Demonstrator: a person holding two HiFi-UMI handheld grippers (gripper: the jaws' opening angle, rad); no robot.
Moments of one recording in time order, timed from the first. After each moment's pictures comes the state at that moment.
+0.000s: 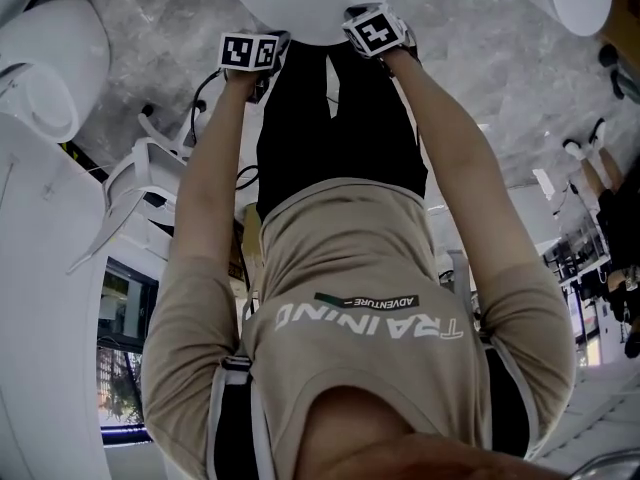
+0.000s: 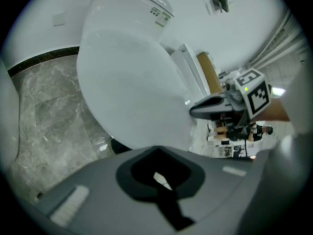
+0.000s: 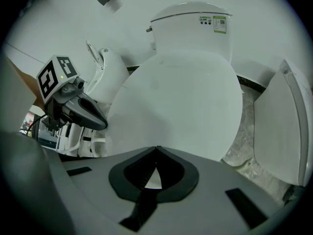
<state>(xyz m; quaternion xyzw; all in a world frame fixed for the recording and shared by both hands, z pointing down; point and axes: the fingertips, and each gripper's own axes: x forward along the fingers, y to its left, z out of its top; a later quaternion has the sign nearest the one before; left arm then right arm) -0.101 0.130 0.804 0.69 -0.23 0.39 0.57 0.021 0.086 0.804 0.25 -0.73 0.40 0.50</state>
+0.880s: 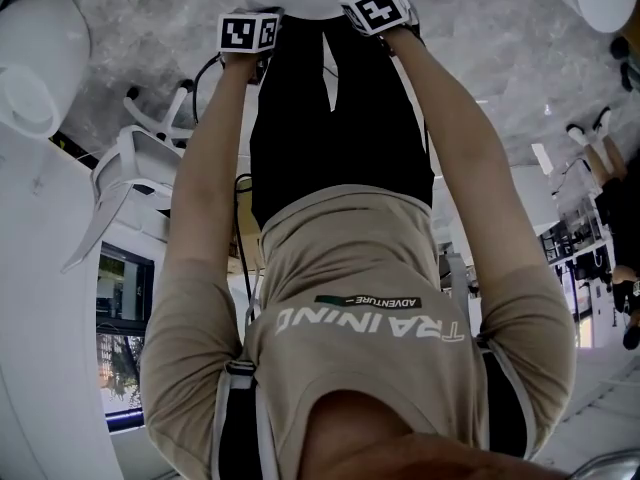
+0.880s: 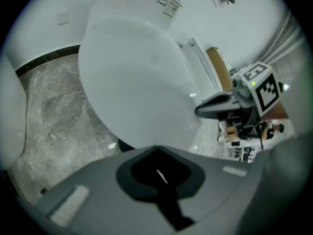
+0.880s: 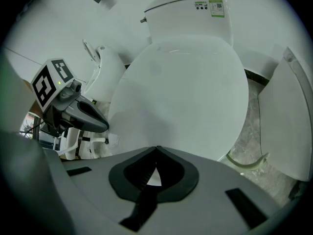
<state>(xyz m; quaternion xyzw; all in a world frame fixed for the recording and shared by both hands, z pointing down) -0.100 0.142 0.856 0.67 -0.27 0.42 0.55 0.026 0.101 0.853 0.24 -0.71 0.43 0.50</state>
